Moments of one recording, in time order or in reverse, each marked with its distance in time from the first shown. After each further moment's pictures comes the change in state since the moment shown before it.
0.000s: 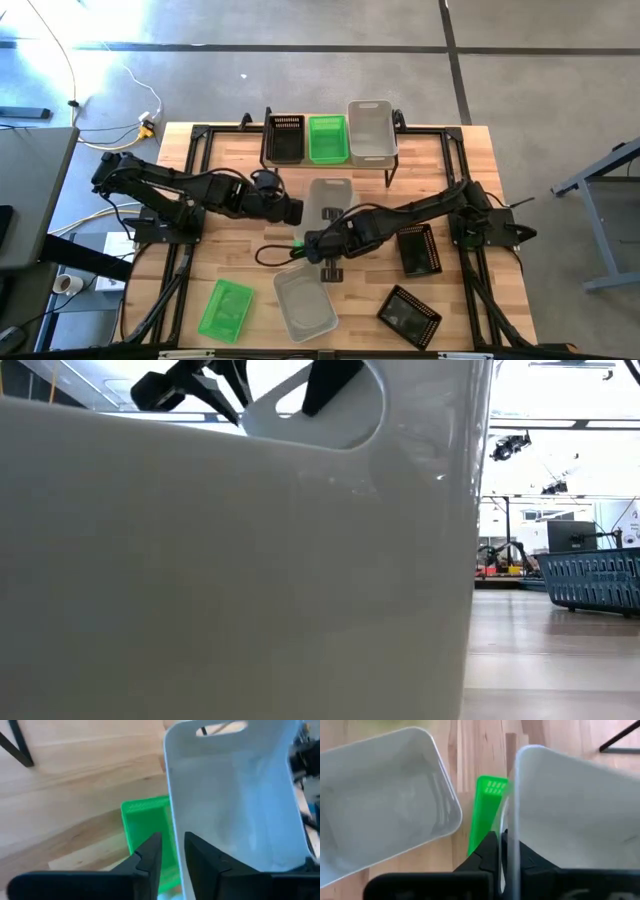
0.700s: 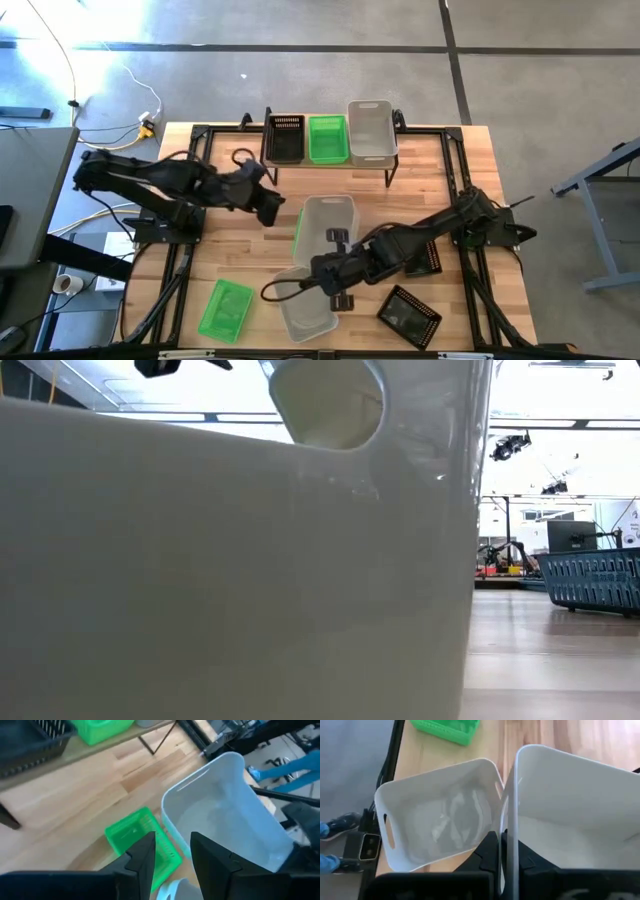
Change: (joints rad) left arm -0.001 -0.221 0.001 0.038 0.034 0.393; right arm 0.143 -0.005 0.154 -0.057 0.023 0.058
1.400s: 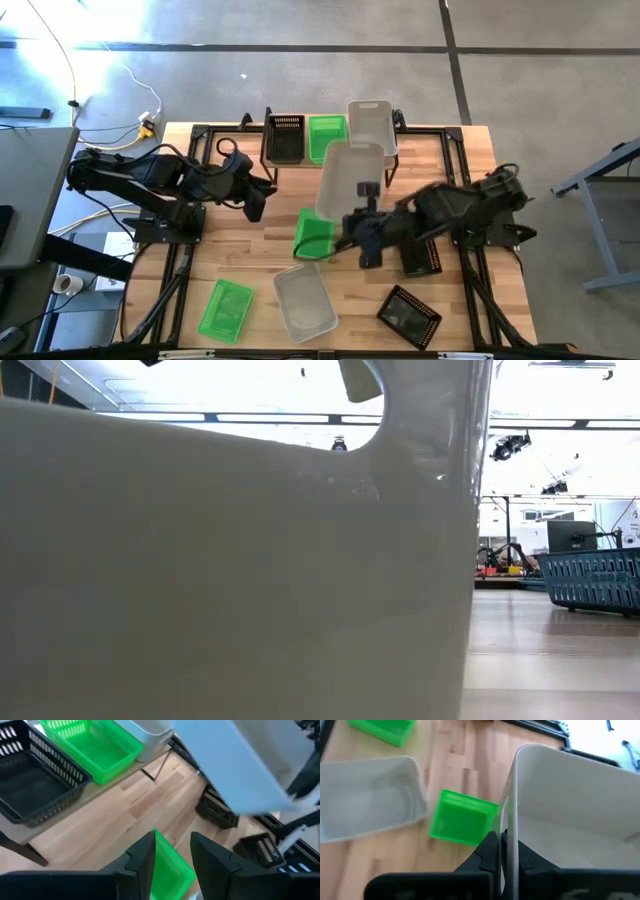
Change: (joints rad) left arm 0.004 -0.084 -0.001 0.004 -0.088 0.185; right arm -0.072 -0.267 -0.040 -0.184 0.211 -0.200
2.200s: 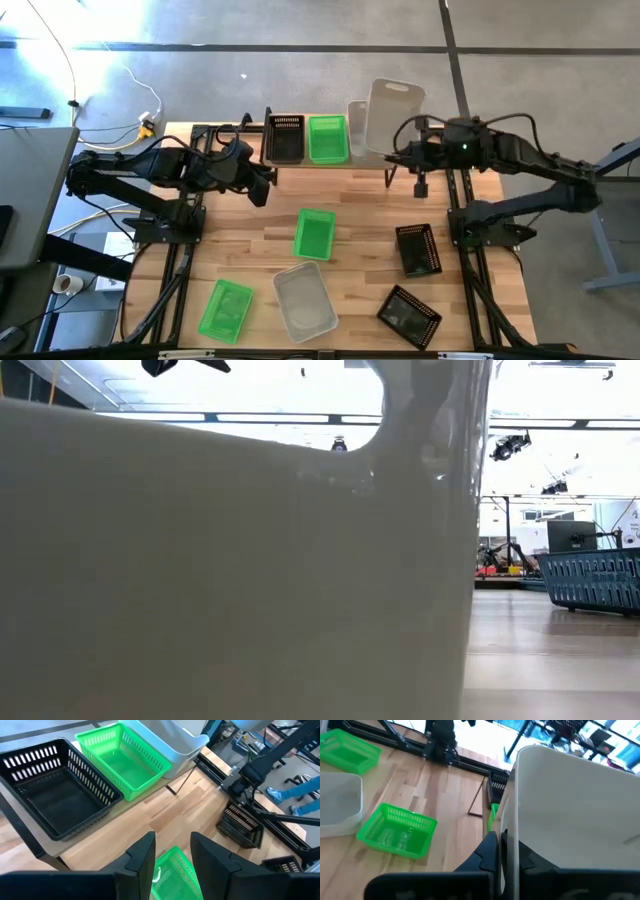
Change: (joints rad) left arm 0.116 0.000 0.000 0.000 -0.011 0.035; right arm -0.556 -0.757 -0.799 0.590 -0.455 -0.517
